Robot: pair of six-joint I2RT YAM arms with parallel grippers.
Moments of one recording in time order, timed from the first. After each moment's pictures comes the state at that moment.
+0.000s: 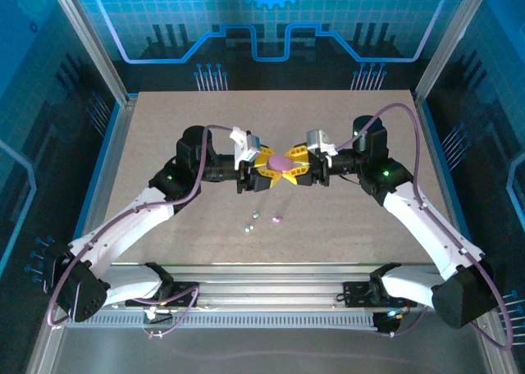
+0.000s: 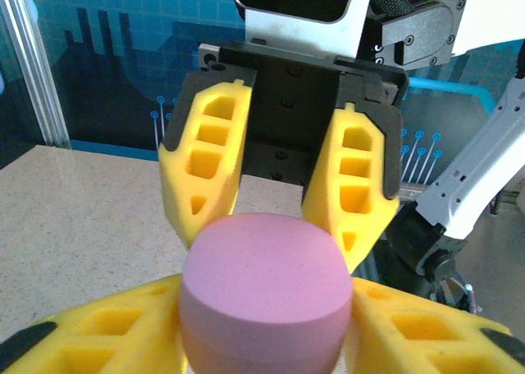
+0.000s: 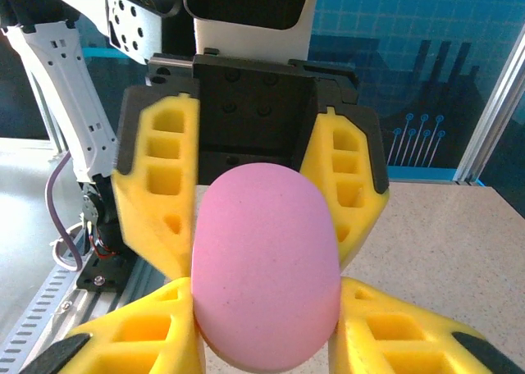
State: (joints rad) left arm -0.57 1.20 1.00 0.04 0.83 0.04; right arm 0.40 1.17 1.04 -0.19 -1.09 -0.37
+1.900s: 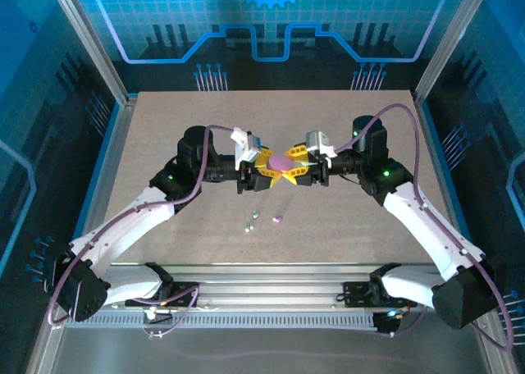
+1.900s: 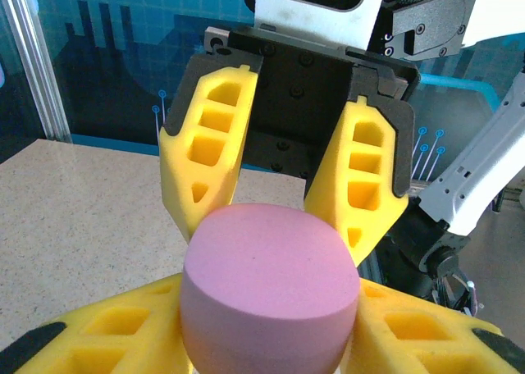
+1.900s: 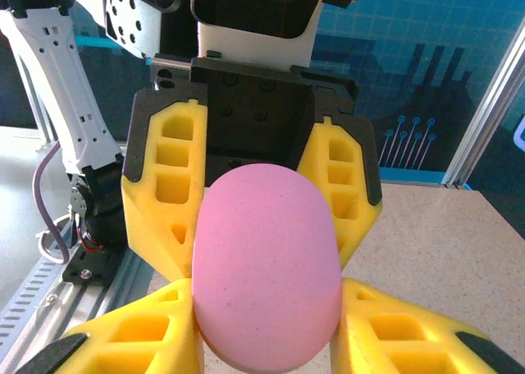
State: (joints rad) left arm -0.57 1.21 1.00 0.03 0.83 0.05; right arm 0.40 1.16 1.04 -0.19 -1.07 -0.41
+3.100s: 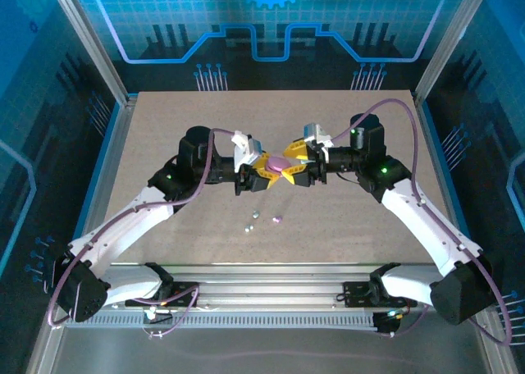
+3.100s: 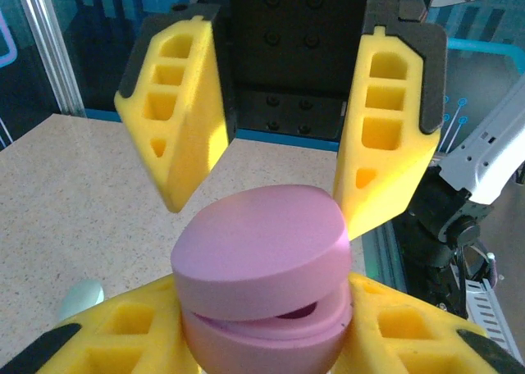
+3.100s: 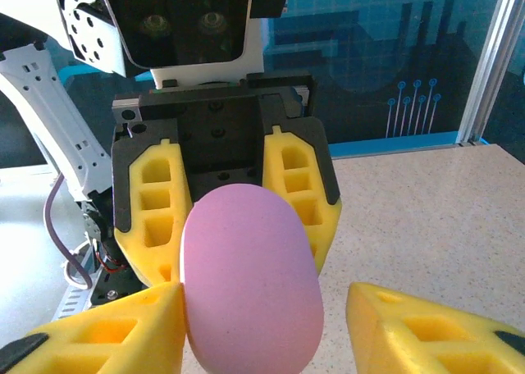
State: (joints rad) left arm -0.56 1.21 1.01 -0.08 0.79 0.14; right arm 0.40 1.19 1.06 -0.21 -1.03 -0.25
